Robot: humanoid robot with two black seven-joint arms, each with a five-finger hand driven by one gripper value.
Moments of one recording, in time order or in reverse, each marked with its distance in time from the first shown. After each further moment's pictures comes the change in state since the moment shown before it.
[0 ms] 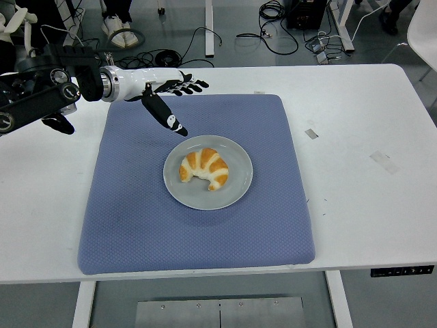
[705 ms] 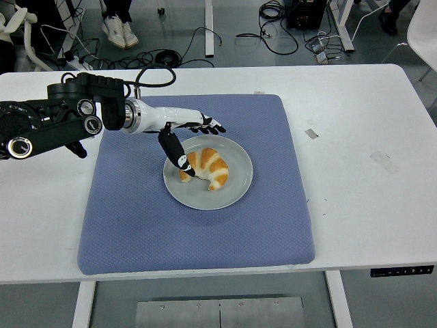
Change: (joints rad) left arm -0.001 -0.028 0.116 -0.100 0.060 -0.004 0.003; right arm 0.000 0.000 0.000 0.000 0.000 0.000 0.000
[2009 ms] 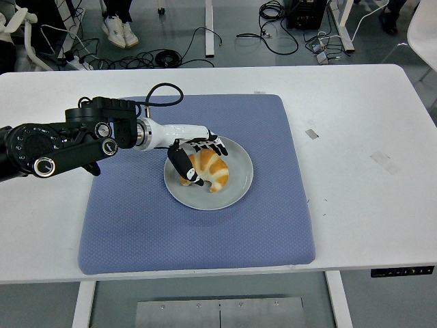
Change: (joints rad) left arm 0.076 -0.073 0.002 0.065 0.061 0.068 -0.017; right arm 0.000 0.000 0.000 0.000 0.000 0.000 0.000
